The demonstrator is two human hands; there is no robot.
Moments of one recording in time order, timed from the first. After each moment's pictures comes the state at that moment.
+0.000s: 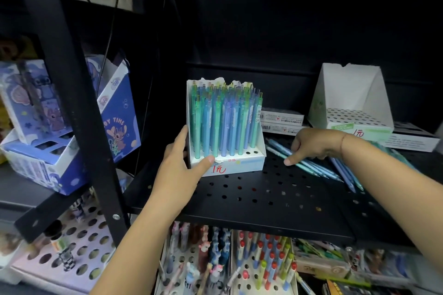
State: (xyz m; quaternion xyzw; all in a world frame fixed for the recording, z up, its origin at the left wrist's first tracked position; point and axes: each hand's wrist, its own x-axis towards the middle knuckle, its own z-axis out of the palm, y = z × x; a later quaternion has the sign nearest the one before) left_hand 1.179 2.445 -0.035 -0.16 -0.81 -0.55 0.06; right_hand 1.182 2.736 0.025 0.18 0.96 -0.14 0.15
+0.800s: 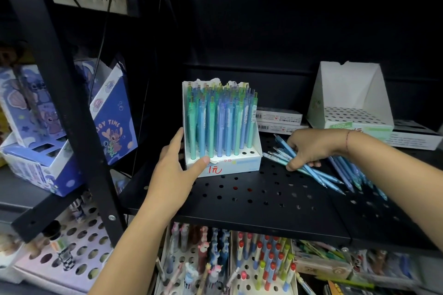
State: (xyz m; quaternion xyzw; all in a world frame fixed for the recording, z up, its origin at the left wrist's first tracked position) left_hand 1.178 2.446 -0.039 -0.15 -0.82 -0.55 0.07; right_hand 1.189 2.738 0.028 0.04 0.98 -0.14 0.16
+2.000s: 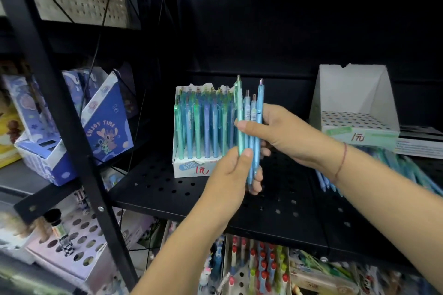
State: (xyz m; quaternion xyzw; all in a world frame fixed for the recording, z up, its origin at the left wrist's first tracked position) left_hand 1.249 2.546 -0.013 -0.24 -0.68 -0.69 -0.06; right_hand 1.227 2.682 0.049 -0.18 0.83 -0.52 -0.06
